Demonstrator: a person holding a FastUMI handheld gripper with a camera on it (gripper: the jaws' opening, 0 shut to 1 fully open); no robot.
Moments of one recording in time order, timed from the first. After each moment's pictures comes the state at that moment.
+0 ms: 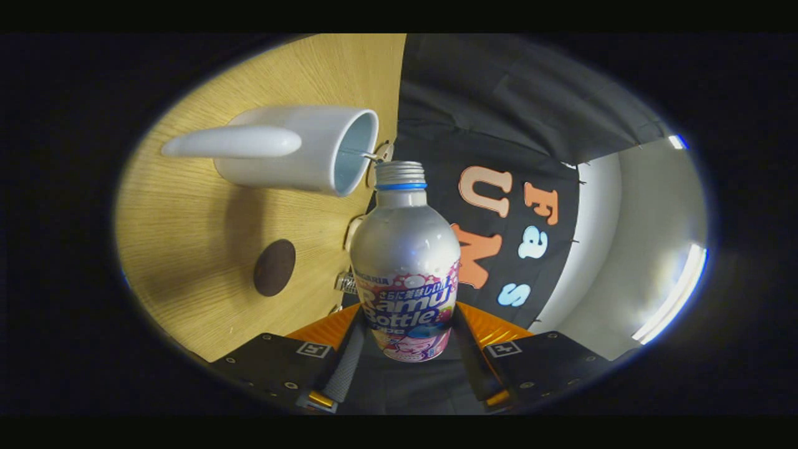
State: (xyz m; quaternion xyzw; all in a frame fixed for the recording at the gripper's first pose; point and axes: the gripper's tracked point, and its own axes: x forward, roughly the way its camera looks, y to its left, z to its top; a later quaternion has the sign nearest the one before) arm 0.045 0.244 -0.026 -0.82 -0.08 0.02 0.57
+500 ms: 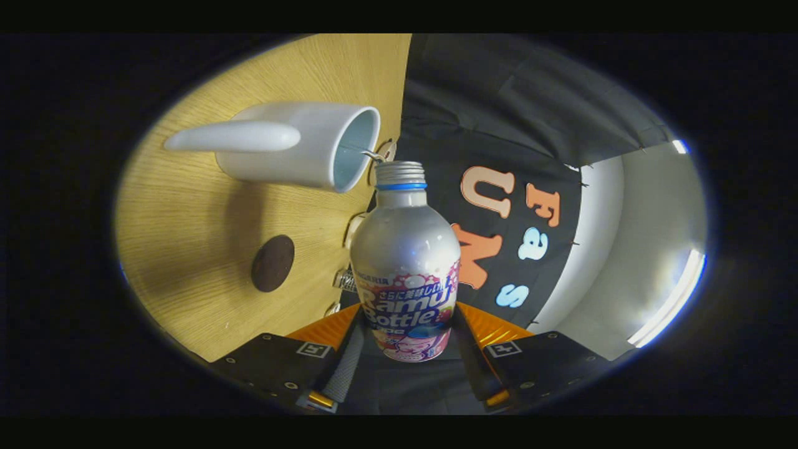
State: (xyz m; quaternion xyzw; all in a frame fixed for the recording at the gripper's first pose) arm 0.050 0.244 -0.022 -0.82 -0.07 0.02 0.56
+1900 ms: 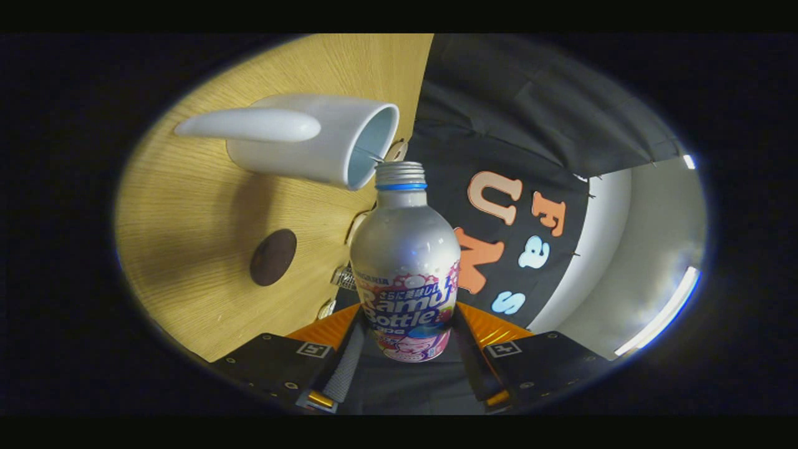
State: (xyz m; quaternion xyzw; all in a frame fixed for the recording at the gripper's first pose) arm 0.051 0.244 -0.024 -0.84 -0.07 0.02 0.53
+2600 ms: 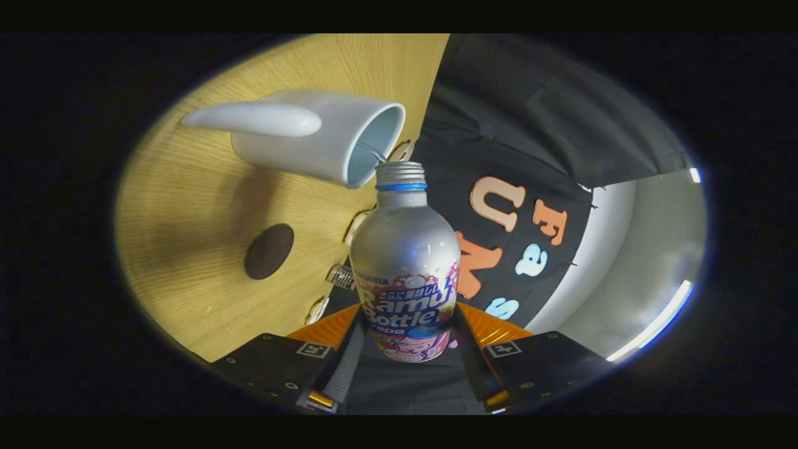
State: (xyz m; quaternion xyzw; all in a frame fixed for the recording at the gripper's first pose) arm 0.056 0.249 -0.016 -0.86 -0.07 0.03 0.50
